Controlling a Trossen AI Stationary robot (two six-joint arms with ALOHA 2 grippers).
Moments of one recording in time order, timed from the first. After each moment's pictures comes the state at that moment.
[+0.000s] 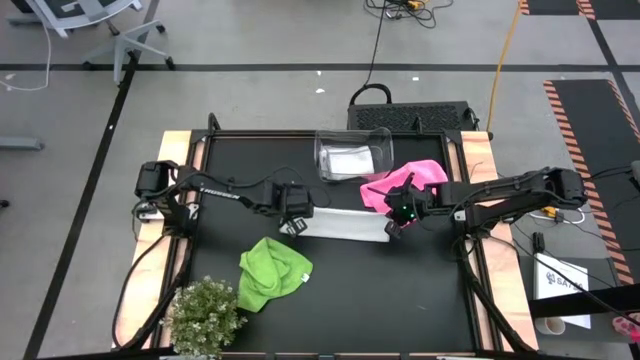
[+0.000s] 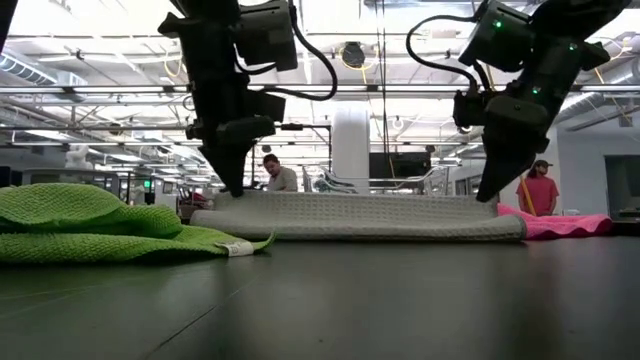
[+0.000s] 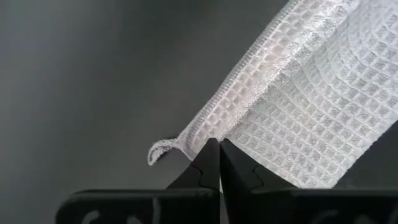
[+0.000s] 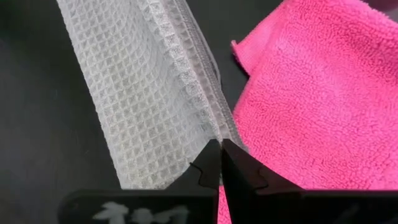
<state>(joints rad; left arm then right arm) 0.02 1.75 1.17 -0.80 -0.32 -0.53 -0.08 1.17 0.54 -0.45 0.08 0.45</state>
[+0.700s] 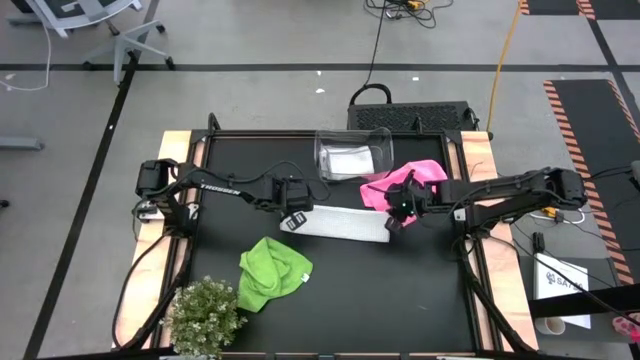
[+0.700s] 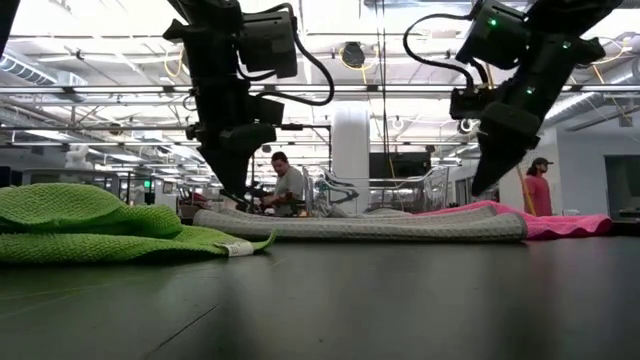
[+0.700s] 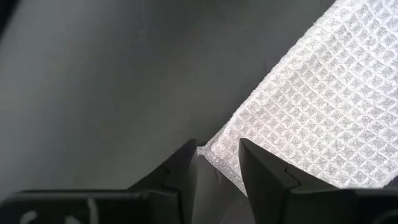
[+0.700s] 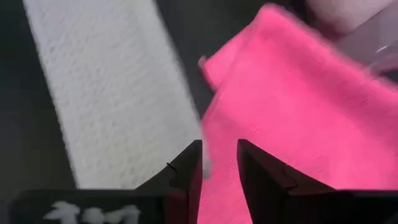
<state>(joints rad) 0.06 1.75 1.17 -0.80 -0.35 -0.53 -0.10 1.17 0.57 -0.48 0.18 0.36</state>
